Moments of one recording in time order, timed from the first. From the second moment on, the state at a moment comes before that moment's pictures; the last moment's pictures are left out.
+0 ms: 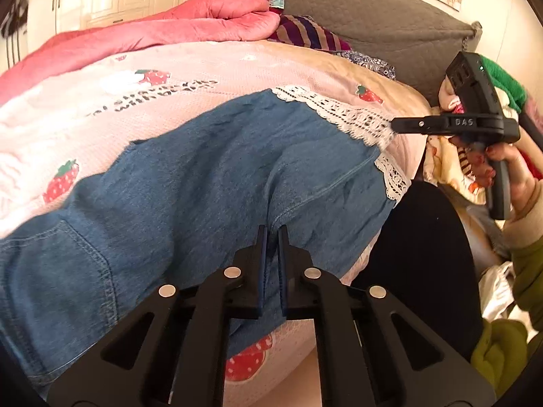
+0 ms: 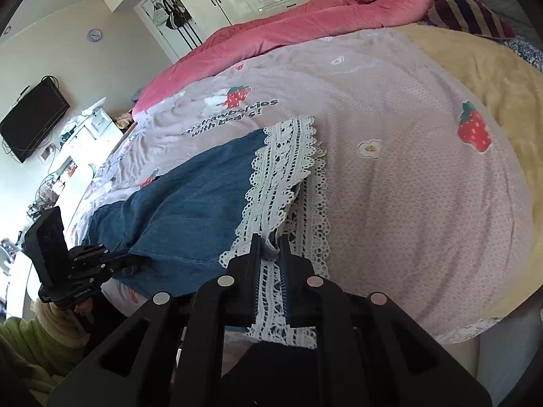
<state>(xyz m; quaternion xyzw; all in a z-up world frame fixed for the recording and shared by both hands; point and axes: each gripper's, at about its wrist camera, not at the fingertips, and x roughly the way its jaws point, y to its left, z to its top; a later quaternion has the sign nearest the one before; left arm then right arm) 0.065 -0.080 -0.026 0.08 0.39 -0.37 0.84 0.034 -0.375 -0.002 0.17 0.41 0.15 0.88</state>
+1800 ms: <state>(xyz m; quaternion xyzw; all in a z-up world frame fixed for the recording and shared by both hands) 0.032 -0.091 -0.043 0.14 0.41 -0.39 0.81 0.004 -0.370 -0.015 0.14 0.45 0.10 0.88</state>
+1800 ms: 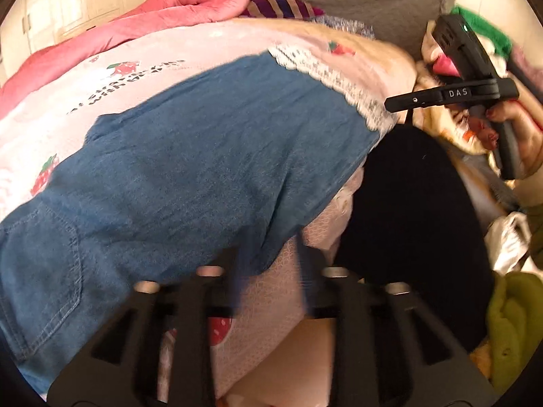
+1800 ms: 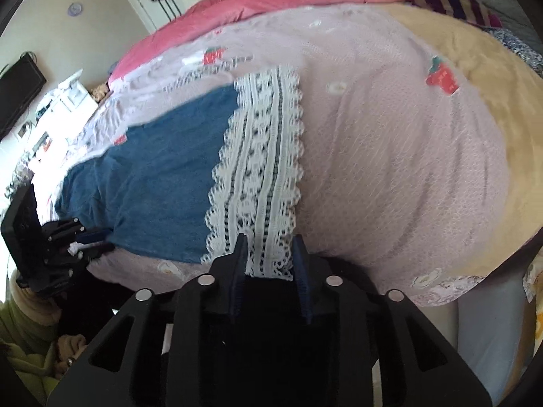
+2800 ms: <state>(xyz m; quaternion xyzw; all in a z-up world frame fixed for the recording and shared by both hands) 0.123 0.175 -0.015 -0.18 0.41 -0.10 0.89 0.062 -0.160 -0.034 -0.02 0.46 0.29 0.84</state>
